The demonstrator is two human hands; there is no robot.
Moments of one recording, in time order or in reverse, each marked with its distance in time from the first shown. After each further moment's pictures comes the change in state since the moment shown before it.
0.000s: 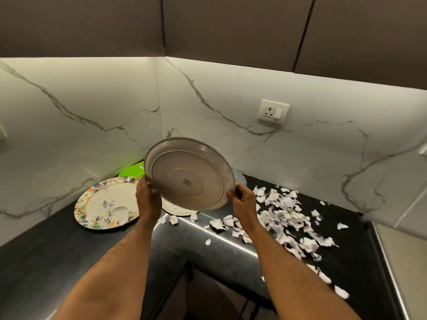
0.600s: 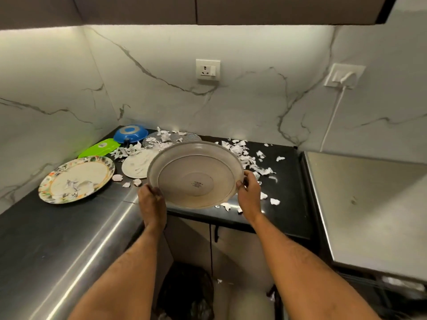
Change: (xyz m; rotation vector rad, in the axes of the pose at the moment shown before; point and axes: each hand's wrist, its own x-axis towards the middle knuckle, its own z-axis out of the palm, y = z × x) left_hand -0.231 0.019 0.001 0.121 -0.174 0.026; right_hand -0.189 0.022 -0.170 0.004 0.299 0.107
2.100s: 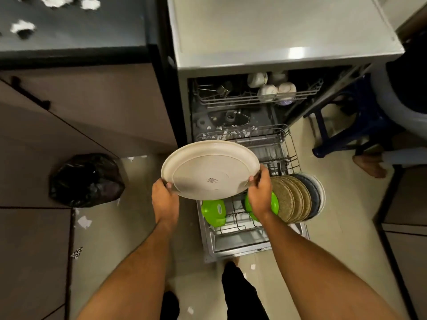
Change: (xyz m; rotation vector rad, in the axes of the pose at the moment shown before) left_hand -0.587 -0.112 0.169 0.229 -0.745 -0.195; right_hand -0.380 0.349 -0.420 -0.315 0.377 0.575
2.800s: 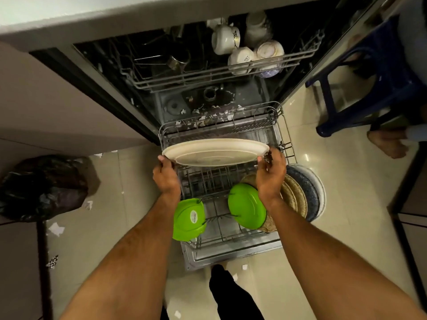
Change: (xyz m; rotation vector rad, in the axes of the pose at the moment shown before) left_hand 0.073 0.042 0.224 -0.617 -0.025 -0.492; right_hand 0.158 0.107 -0.051 -0.052 0.191 -0.032
